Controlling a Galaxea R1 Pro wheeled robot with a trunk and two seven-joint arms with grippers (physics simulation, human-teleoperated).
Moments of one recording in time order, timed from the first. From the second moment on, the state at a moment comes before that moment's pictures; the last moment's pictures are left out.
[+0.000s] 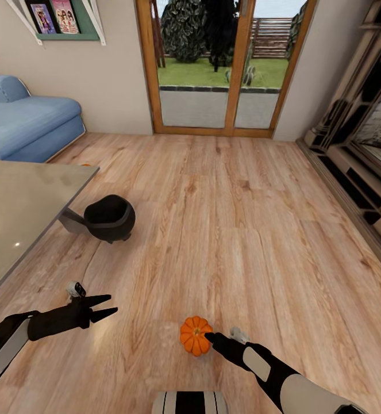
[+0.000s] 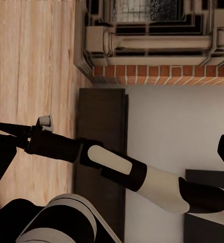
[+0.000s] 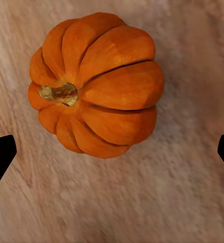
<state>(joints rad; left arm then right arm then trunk) -0.47 0.48 -0.12 -0.95 0.80 0.99 -1.27 -0.66 0.04 0.57 -0.27 -1.11 0.21 0.15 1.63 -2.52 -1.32</state>
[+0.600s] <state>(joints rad) -0.47 0.48 -0.12 -0.95 0.80 0.99 -1.27 -0.66 0.04 0.57 -0.27 -1.12 0.21 0.15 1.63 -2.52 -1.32</state>
